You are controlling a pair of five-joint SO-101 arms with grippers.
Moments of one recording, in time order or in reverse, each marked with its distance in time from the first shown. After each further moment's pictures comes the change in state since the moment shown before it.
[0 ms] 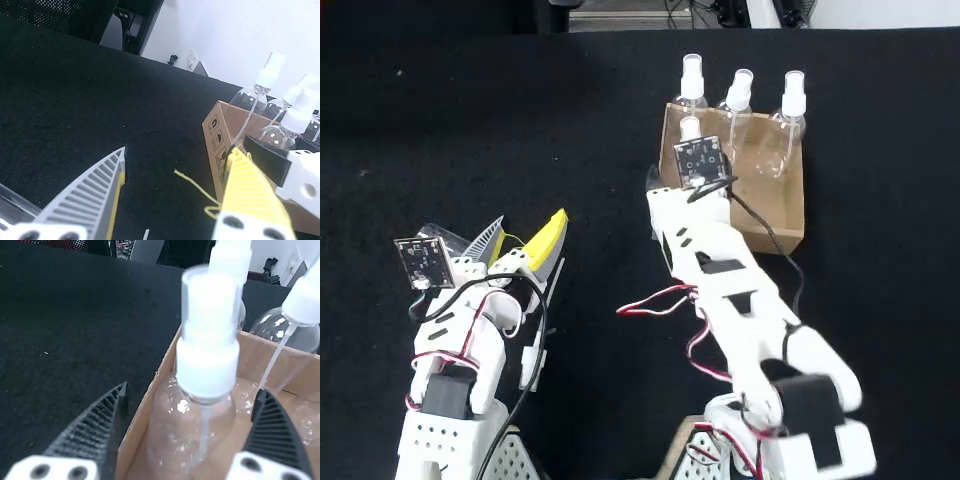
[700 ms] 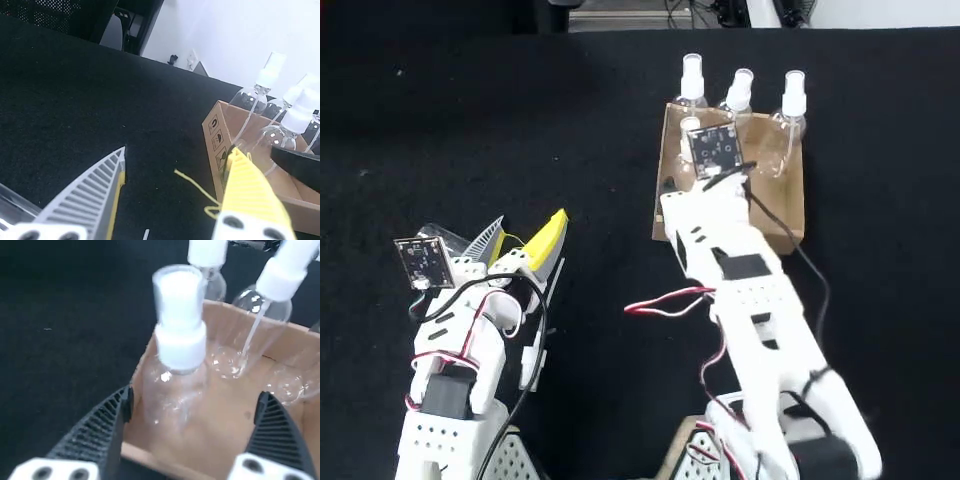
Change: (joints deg) left arm 0.0 0.0 0.0 0.0 0.0; right arm 1.2 -18.0 -4.2 32.6 0.0
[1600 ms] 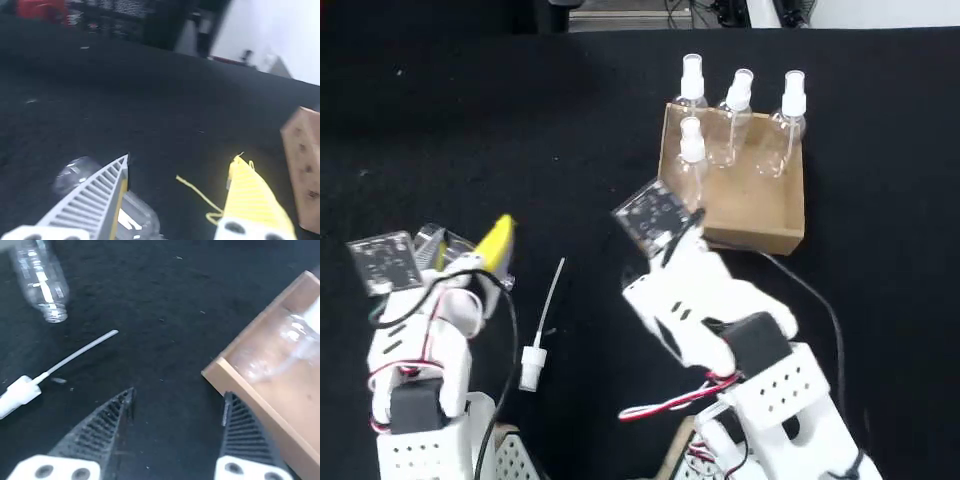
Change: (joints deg) left arm -15.3 1.8 -15.6 21.2 -11.3; right arm -20.0 -27.9 -6.2 48.2 6.5
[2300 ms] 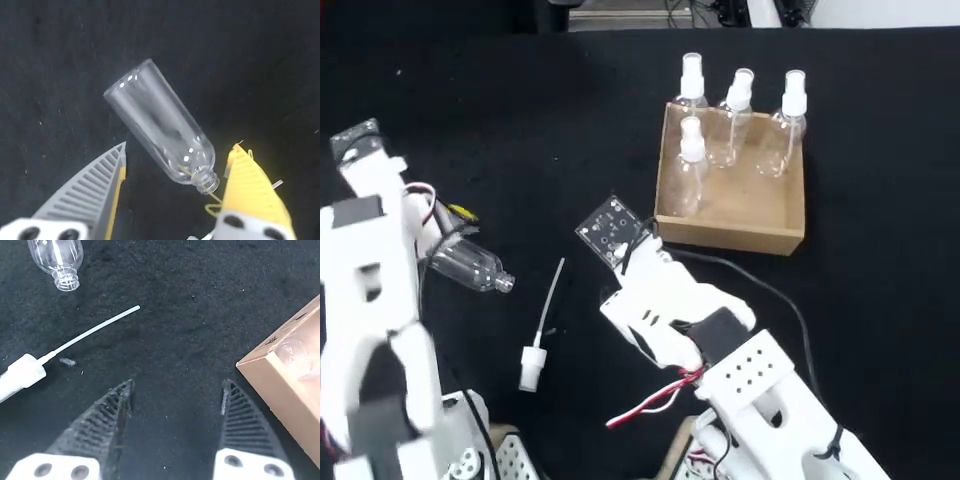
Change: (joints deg) left arm -11.0 81.7 -52.2 21.8 -0.3; right arm -4.7 4.9 9.7 -12.0 -0.1
